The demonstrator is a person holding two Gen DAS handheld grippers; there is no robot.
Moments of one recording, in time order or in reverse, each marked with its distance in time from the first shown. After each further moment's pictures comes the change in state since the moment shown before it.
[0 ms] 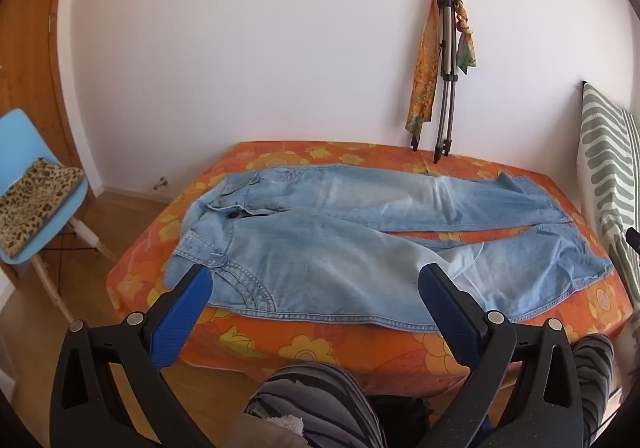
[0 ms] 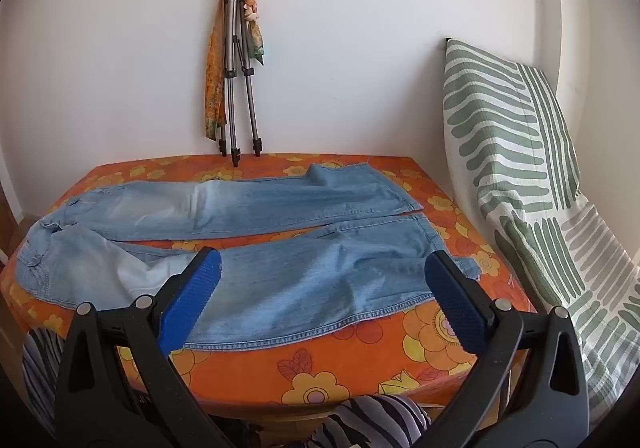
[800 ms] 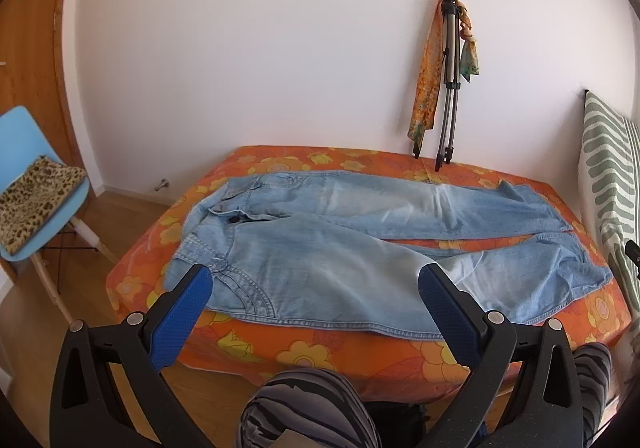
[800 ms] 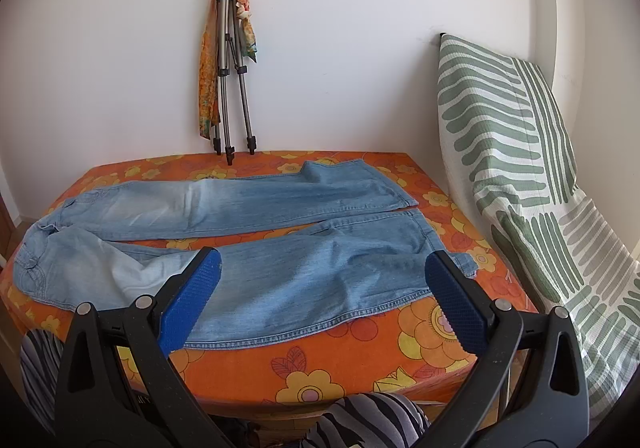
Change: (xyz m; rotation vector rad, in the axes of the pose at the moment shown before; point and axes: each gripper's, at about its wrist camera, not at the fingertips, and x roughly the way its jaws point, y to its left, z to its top) left arm -0.003 -0.003 0.005 0.002 -0.022 0.015; right arm 0.003 -0.005 -0.002 0.018 0.013 -0.006
